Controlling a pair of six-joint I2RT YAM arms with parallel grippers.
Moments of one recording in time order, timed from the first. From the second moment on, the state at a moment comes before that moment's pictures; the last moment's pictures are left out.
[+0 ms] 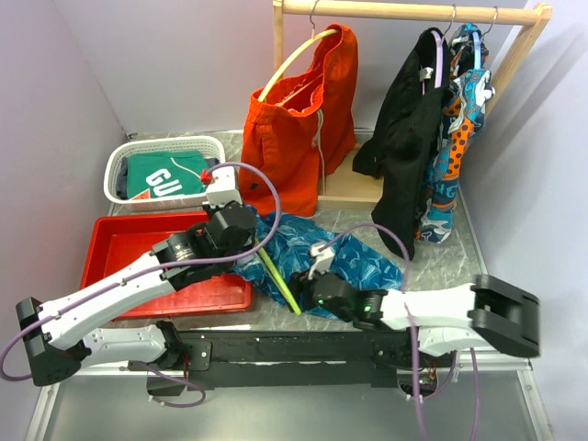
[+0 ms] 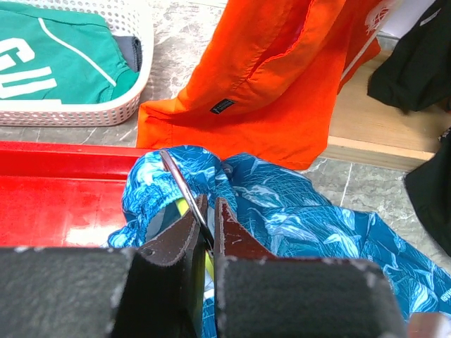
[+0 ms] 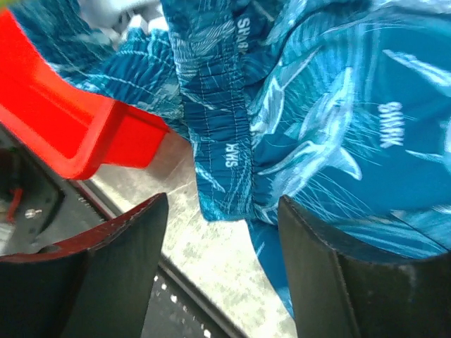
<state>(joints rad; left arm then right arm) -1.01 1.09 1.10 -0.51 -0.93 -0.63 1.21 1.20 0.39 0.33 0.35 0.69</state>
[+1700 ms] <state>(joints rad) -0.97 1.07 1.07 -0.53 -1.13 -0.85 1.14 0.76 0.63 -0.22 0.37 0.65</state>
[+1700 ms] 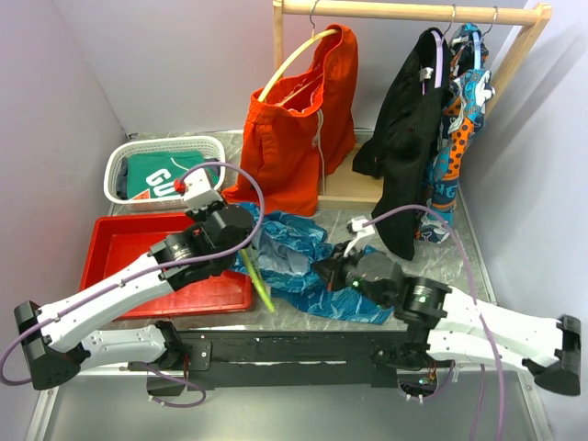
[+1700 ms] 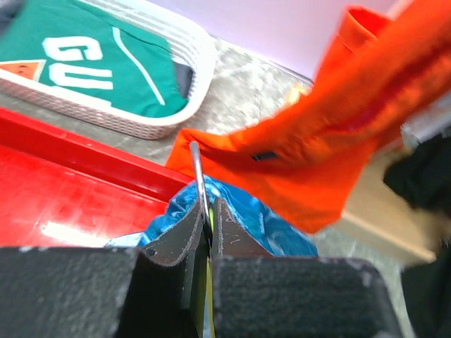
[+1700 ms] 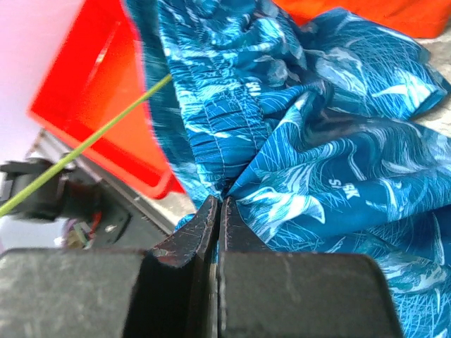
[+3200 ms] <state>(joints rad) -1.03 1.56 1.46 -1.38 -1.40 -1.87 1.03 0.74 1.02 -0.47 -0.23 0.92</state>
